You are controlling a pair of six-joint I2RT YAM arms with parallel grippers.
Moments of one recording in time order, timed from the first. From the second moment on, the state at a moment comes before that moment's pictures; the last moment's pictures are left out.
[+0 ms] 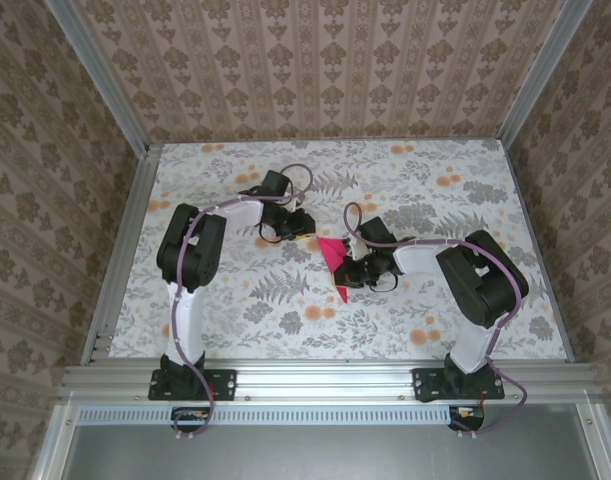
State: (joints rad) left arm -0.48 2.13 1.42 -0.38 0.56 -0.52; right arm 0.48 1.79 0.83 -0.16 -0.60 0.54
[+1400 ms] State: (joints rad) left arm -0.62 1.94 1.16 -0.10 0.58 -0.57; right arm 0.44 1.81 0.95 -0.27 -0.43 0.54
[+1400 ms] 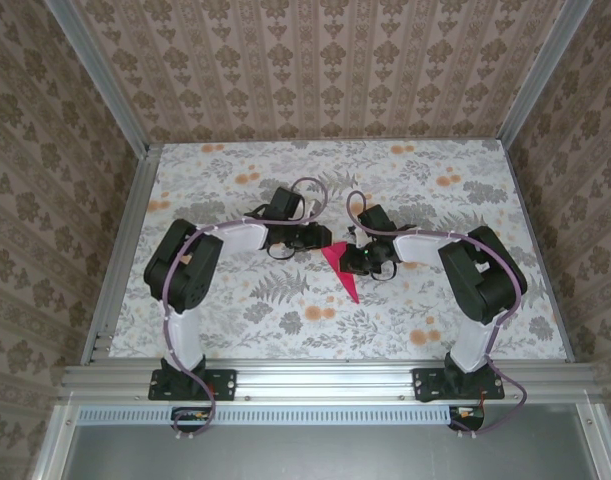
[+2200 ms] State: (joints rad) left arm -0.60 2.05 1.26 -0.17 0.49 -0.56; right arm 0.42 1.83 0.93 -0.25 -0.48 0.56
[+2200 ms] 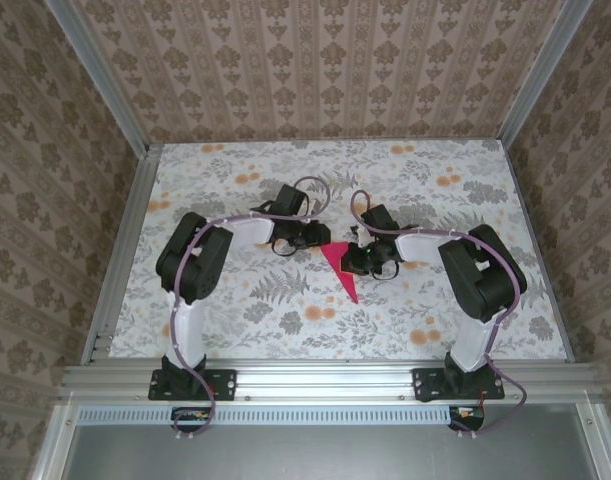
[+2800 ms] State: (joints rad) left arm -0.59 2.07 1.28 -0.19 0.49 -0.54; right arm 0.42 1.82 0.92 -0.23 -0.50 0.55
